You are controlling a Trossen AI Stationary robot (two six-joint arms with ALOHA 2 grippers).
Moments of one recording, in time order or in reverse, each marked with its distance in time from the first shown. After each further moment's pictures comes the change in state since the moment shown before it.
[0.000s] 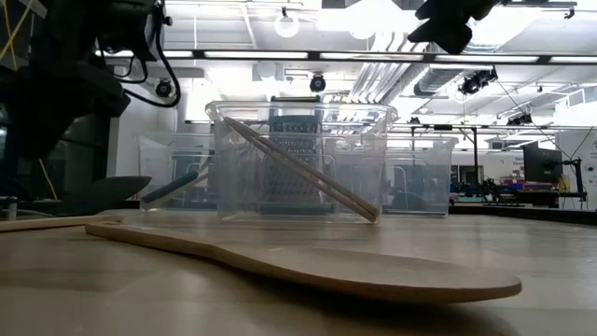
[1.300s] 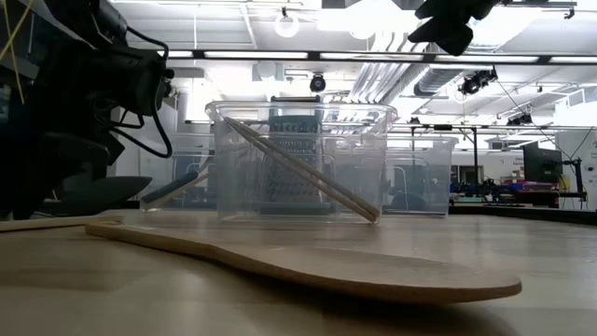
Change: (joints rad) left arm -0.087 0.232 -0.137 0.219 -0.050 -0.057; right arm 0.000 0.000 0.000 0.000 -0.003 0.030
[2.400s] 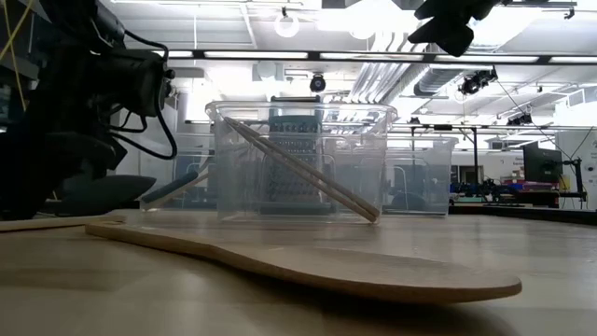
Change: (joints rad) left arm 0.000 -0.002 -0.047 0.086 0.061 0.007; right arm 0.000 0.000 0.000 0.000 0.008 0.019
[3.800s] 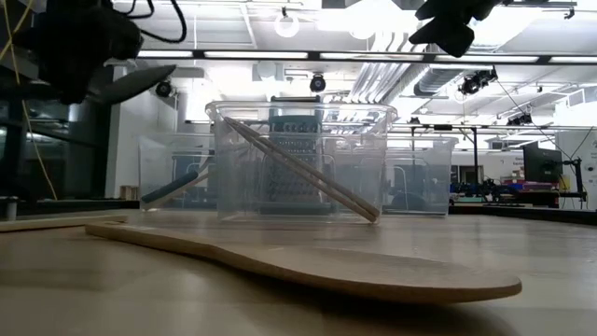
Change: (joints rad) left arm 0.000 -0.229 0.489 -0.570 -0.253 -0.030; right arm 0.000 0.000 0.000 -0.006 -0.005 0.003
